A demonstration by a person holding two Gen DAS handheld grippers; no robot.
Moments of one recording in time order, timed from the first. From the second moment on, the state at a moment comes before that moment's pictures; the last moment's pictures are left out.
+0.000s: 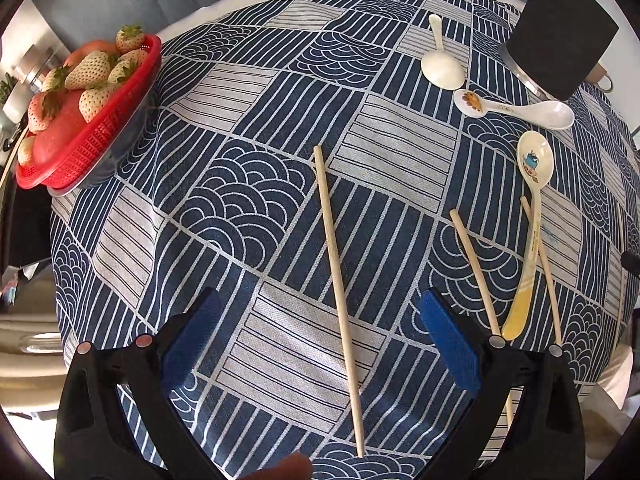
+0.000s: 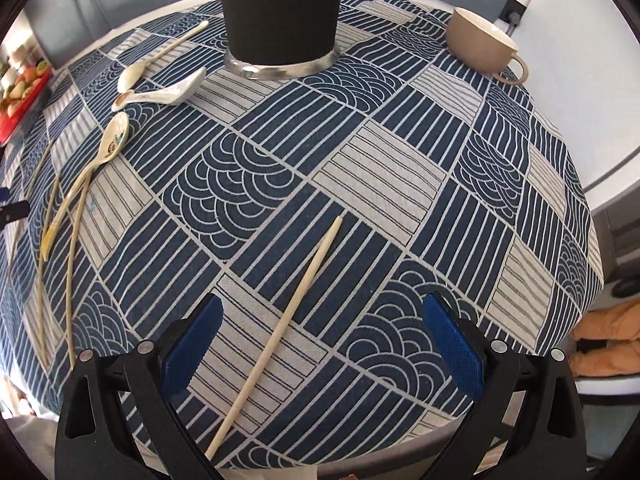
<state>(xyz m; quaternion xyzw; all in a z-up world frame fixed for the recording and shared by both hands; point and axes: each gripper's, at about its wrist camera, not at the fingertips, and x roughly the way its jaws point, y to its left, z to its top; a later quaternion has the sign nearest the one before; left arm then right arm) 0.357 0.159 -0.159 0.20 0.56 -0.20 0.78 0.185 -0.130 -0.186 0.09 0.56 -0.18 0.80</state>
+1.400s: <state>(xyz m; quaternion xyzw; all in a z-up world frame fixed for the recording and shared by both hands) 0.401 0.196 -0.162 0.13 0.58 -0.23 0.77 0.191 -0.145 -0.187 0.13 0.57 -0.14 0.80</state>
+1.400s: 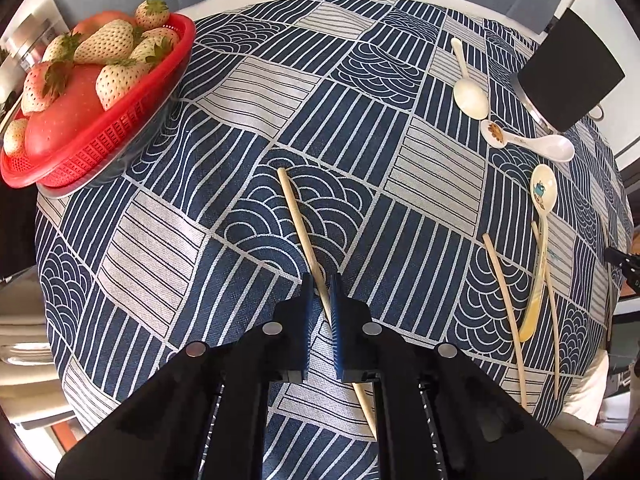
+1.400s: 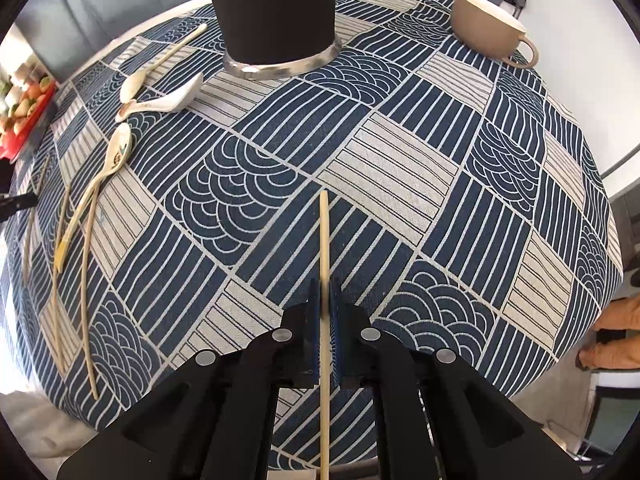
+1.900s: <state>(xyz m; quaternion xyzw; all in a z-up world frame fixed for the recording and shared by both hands) 0.407 0.212 -0.156 0.15 0.58 -0.21 0.77 0.192 -0.175 -0.166 0.16 0.54 -0.15 0.81</state>
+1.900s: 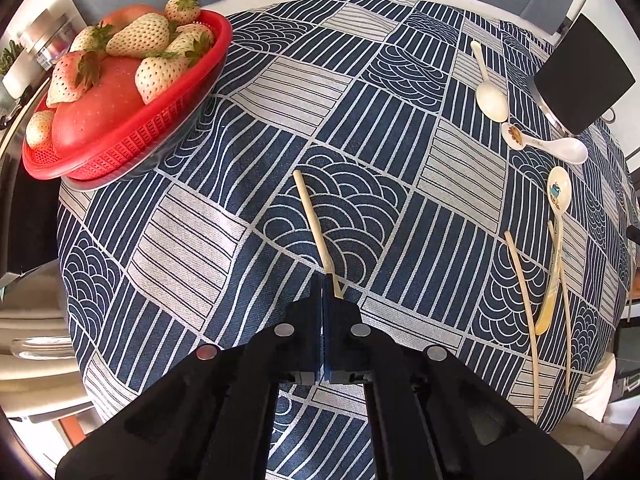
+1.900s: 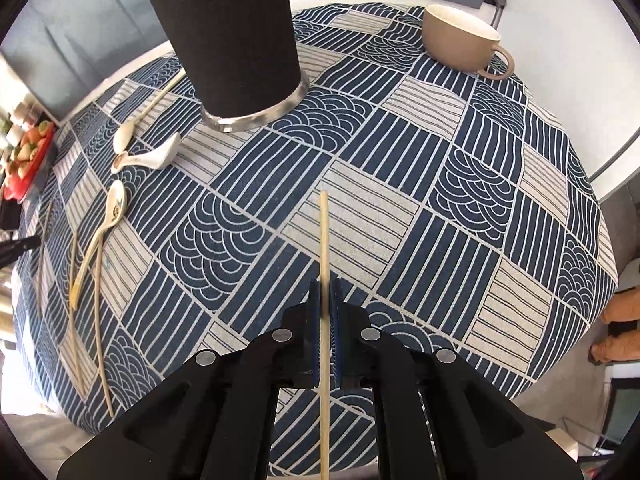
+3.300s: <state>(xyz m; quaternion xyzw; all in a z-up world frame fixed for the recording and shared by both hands) 0.404 0.190 -0.144 0.15 0.58 -0.20 0.77 0.205 -0.192 -0.107 0.14 0.48 -0.15 0.85</state>
